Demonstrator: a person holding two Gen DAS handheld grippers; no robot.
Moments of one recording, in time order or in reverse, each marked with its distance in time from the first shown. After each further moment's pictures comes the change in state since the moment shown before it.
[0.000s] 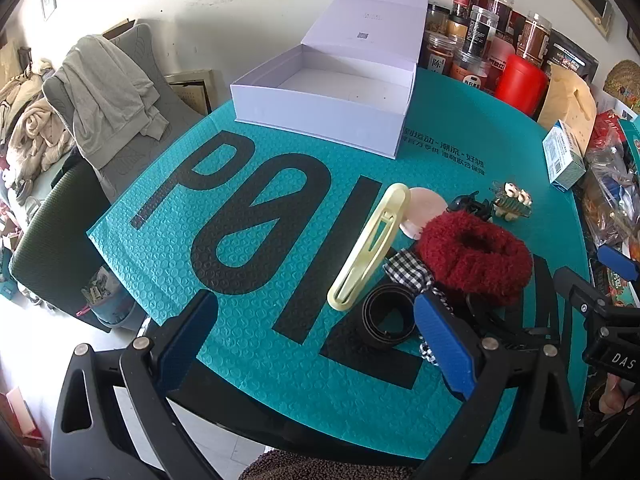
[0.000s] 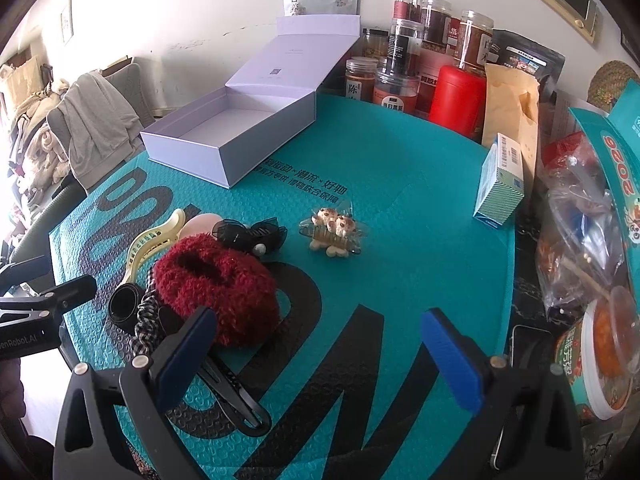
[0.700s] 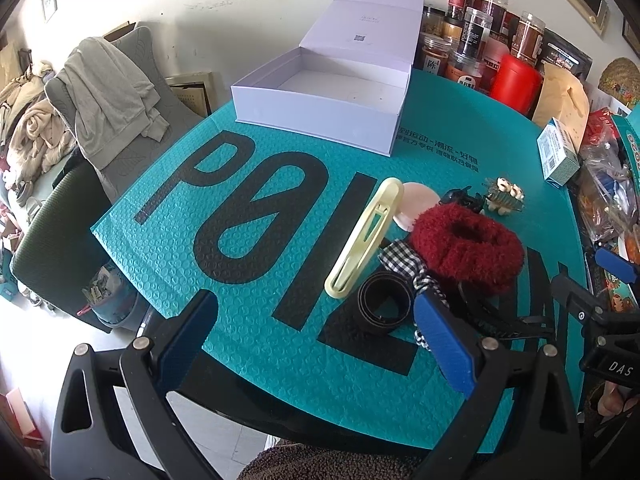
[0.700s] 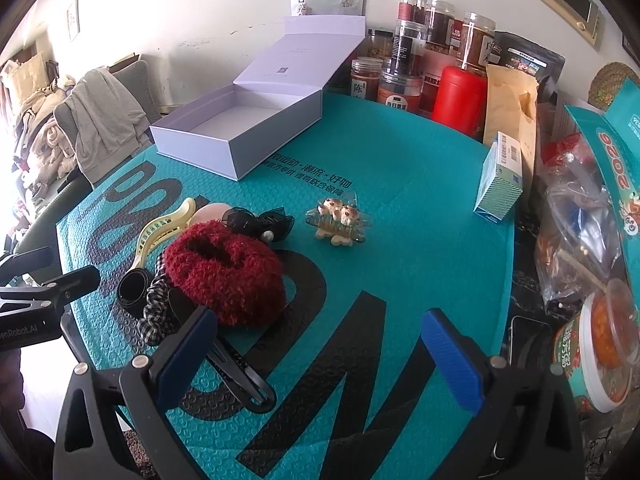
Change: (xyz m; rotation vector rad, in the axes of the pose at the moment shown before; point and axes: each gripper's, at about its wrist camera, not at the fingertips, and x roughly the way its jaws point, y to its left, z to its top) left arm -0.013 -0.002 -0.011 0.002 -0.012 -0.006; right arm -0.011 0.002 -0.011 -0.010 0.000 0.011
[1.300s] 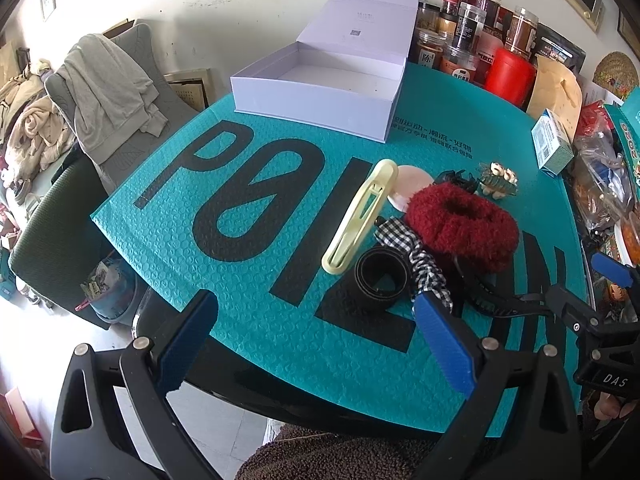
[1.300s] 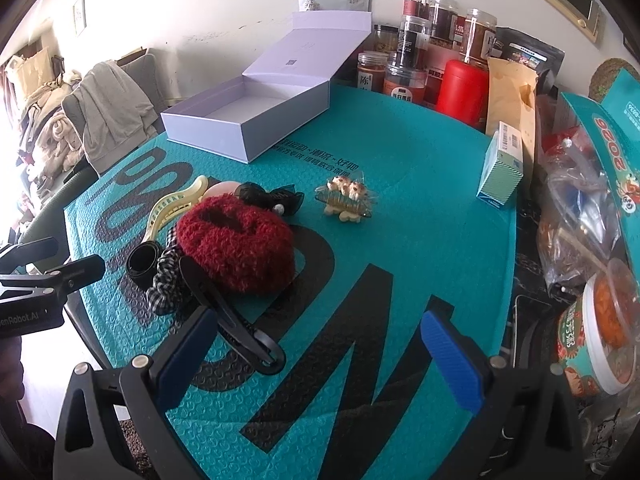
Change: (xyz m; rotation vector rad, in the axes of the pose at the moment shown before) left arm -0.006 -0.002 -0.019 0.004 0.012 -0.009; right arm -0.006 0.005 -0.023 -0.017 0.013 0.020
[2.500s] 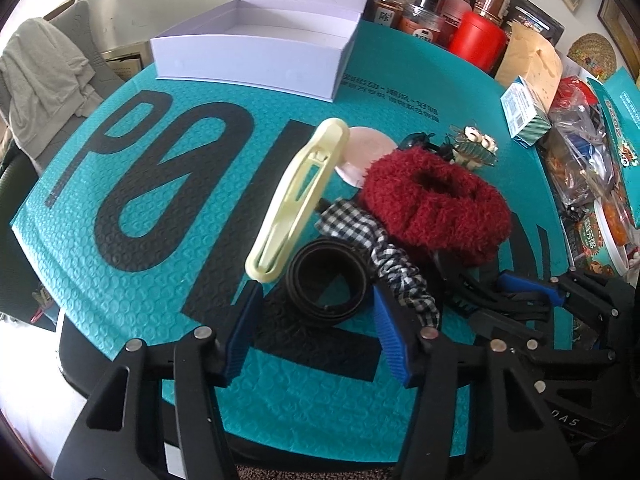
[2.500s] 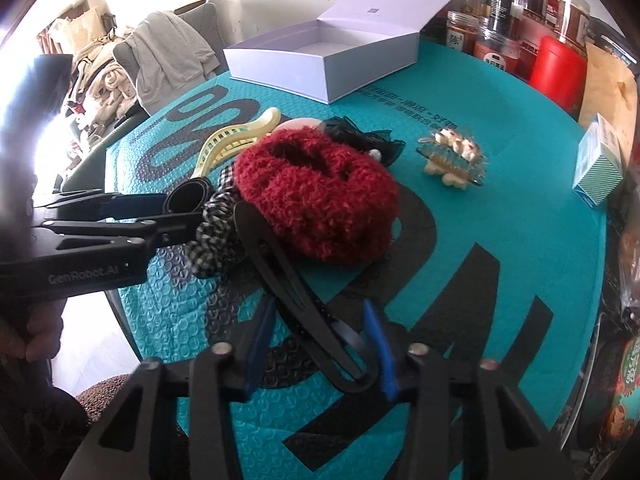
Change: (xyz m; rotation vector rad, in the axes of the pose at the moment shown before) left arm 0.071 -0.021 0.012 0.055 0.116 -0.205; right arm 0.049 0.033 -0.005 -0.139 0.149 0.218
